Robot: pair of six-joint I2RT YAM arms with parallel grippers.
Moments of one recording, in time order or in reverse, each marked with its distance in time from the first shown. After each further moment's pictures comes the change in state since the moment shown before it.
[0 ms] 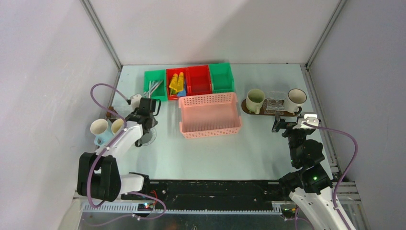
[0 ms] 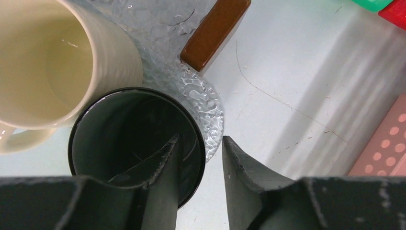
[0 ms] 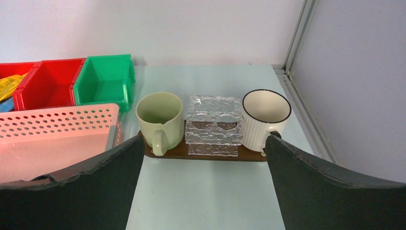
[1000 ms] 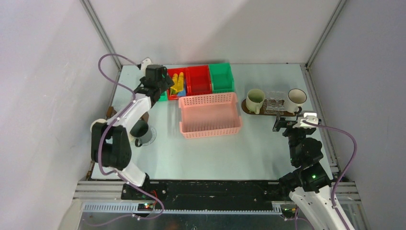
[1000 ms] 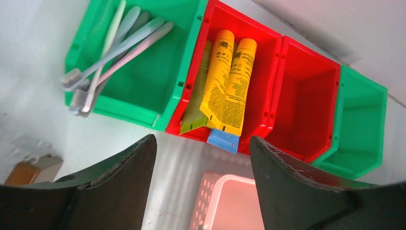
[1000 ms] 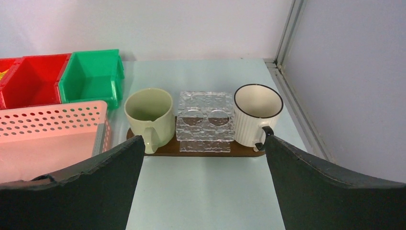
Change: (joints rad) left arm -0.034 0.313 0.442 0.272 0.190 0.005; right arm -0.034 0.023 -0.002 0.000 0.006 -0.002
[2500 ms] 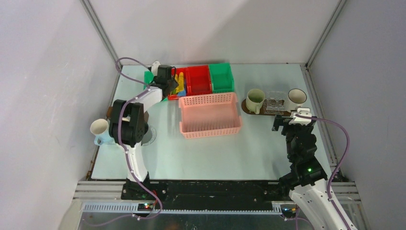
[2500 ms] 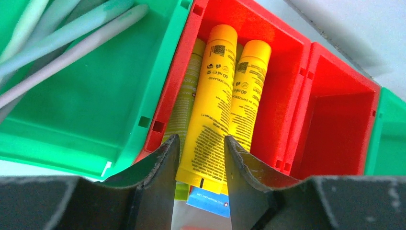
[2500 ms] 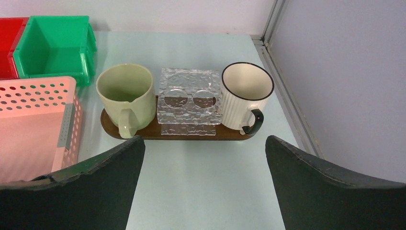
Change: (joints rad) left arm 0.000 0.379 0.168 0.141 0.040 -0.101; right arm -0.041 0.106 -0.013 -0.002 0.019 -0.028
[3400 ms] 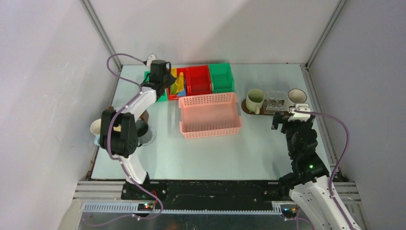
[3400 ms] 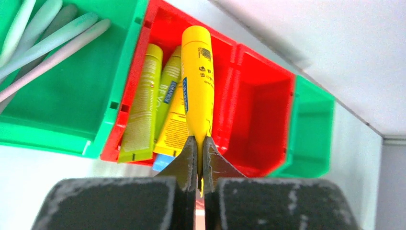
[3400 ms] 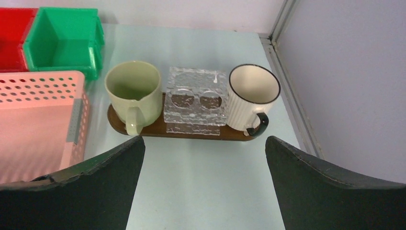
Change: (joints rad) left arm 0.001 -0.137 -0.030 -0.014 0.082 -0.019; right arm 0.000 0.047 0.047 -0.039 -0.029 -0.005
